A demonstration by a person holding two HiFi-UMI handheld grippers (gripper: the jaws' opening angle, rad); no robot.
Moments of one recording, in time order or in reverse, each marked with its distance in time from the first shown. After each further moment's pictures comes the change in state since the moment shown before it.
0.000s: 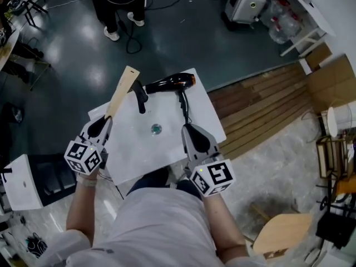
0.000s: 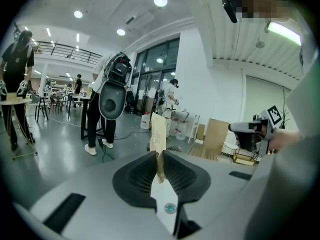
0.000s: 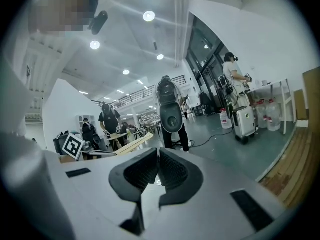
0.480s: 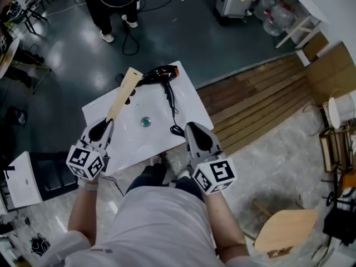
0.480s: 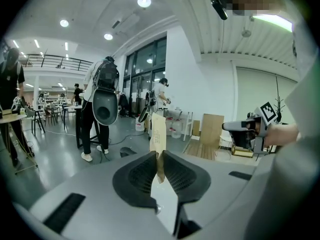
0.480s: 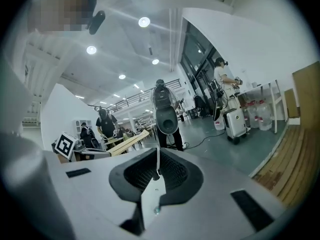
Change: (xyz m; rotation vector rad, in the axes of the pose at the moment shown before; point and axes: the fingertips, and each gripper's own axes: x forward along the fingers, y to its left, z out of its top) left arm -0.007 -0.116 0.004 0.117 0.002 -0.009; right arm -0.096 -0.053 -0.002 0.034 -0.043 -0.037
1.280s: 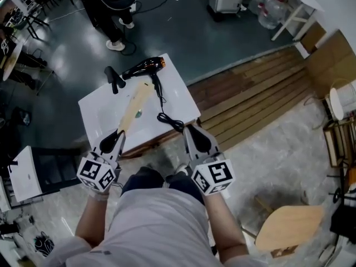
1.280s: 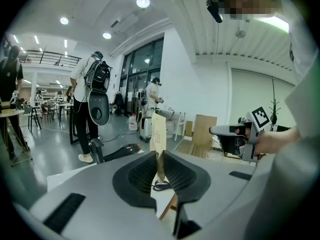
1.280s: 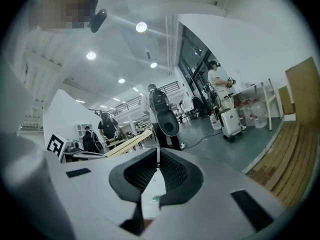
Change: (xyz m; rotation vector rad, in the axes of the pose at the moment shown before) left arm -0.019 -0.158 -0.022 -0.014 -0.004 -0.036; right arm -0.109 -0.034 -0.018 0.032 -0.028 0.006
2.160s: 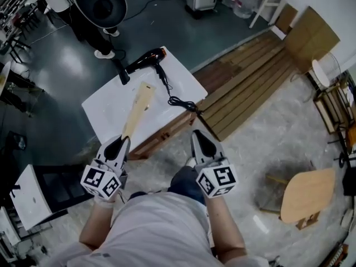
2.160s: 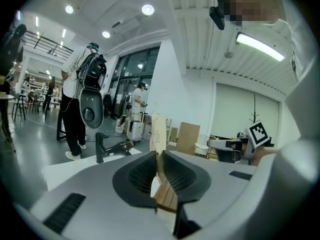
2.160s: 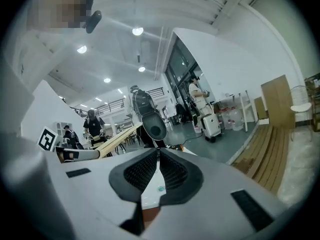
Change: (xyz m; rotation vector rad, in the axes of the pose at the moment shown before) left arm -0.127 0.022 -0.041 -0.035 -0.077 -0.195; right arm -0.065 0.128 -0.073 0.004 -0.071 -0.248
